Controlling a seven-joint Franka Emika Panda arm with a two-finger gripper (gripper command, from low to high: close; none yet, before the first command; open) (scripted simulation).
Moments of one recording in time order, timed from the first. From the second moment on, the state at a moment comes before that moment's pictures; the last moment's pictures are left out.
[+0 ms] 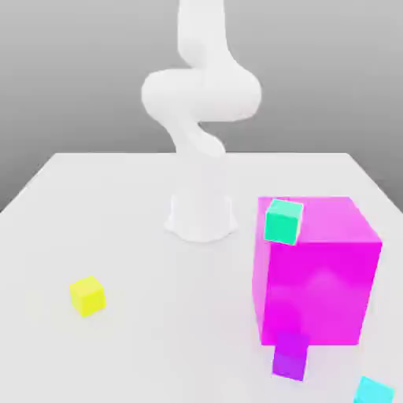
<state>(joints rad) -0.03 -0.76 0.00 -2.33 -0.01 2.33 0.82</state>
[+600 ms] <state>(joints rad) -0.40 -0.09 -0.19 -2.79 -0.09 2.80 1.03</state>
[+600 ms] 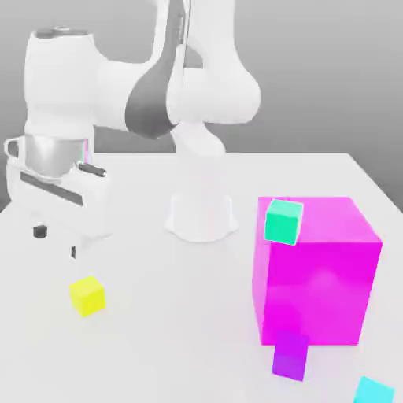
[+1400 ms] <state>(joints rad) -0.53 0.05 -0.11 -2.85 0.03 2.90 0.97</state>
